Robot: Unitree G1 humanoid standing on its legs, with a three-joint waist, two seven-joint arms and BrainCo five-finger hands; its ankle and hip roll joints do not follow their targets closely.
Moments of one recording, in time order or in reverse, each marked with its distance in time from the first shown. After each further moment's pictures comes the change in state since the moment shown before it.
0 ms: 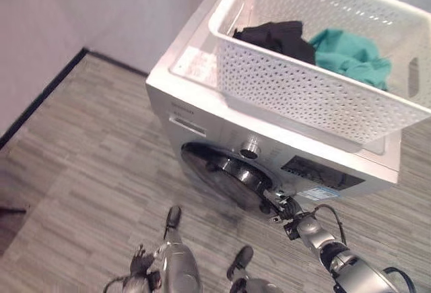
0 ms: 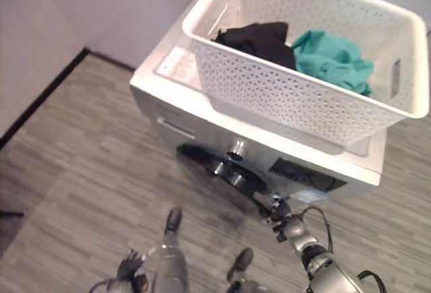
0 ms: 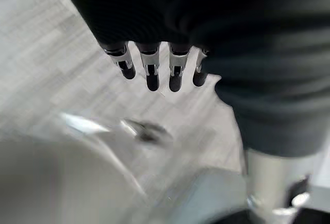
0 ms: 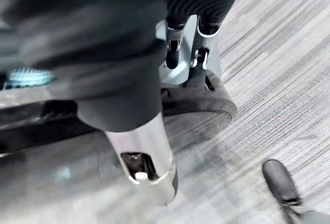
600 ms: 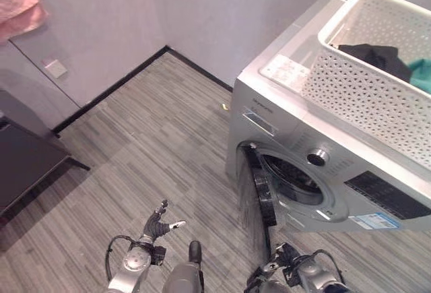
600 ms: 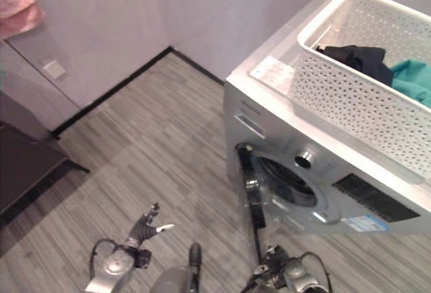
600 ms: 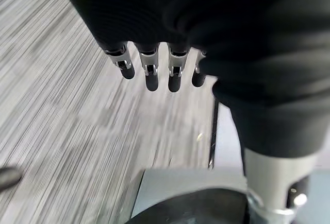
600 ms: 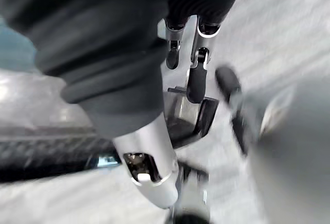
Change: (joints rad) left arm 0.148 0.225 -0.173 -0.515 0.201 0.020 -0.123; right arm 0.248 0.113 -0.058 -0.021 0.037 0.065 0.122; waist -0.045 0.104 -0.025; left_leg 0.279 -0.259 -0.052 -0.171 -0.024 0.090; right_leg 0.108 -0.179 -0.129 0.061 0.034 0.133
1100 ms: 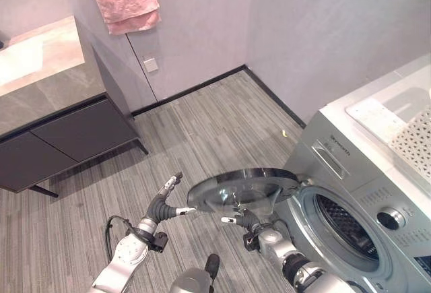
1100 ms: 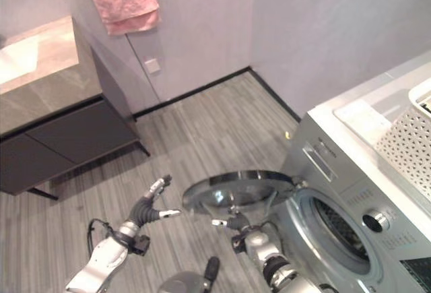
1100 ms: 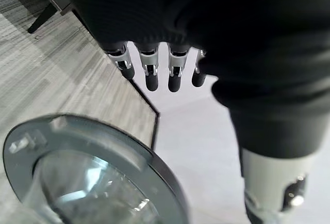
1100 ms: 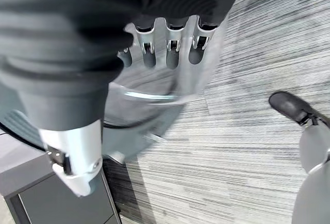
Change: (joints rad) left arm 0.060 0.159 0.013 -0.543 0.024 -0.020 -0.054; right arm -0.161 0.158 -0.080 0.020 0.020 -0.056 -0.015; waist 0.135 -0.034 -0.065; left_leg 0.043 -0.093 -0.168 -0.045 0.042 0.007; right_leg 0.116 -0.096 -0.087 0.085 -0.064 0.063
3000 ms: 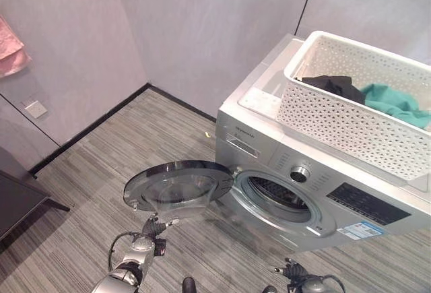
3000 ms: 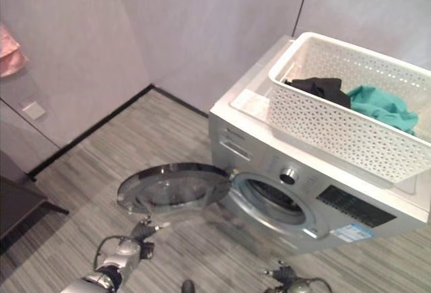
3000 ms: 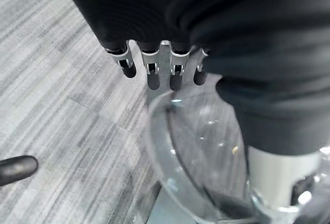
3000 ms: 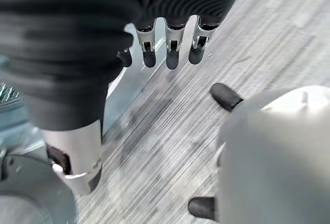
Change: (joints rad) left arm -0.420 -0.320 0.051 1.329 -0.154 0.073 0.083; right arm 0.249 -0.155 -0.245 0.152 -0.116 0.016 -0.042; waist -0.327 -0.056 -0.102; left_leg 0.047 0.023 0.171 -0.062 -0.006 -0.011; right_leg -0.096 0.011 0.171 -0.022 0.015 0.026
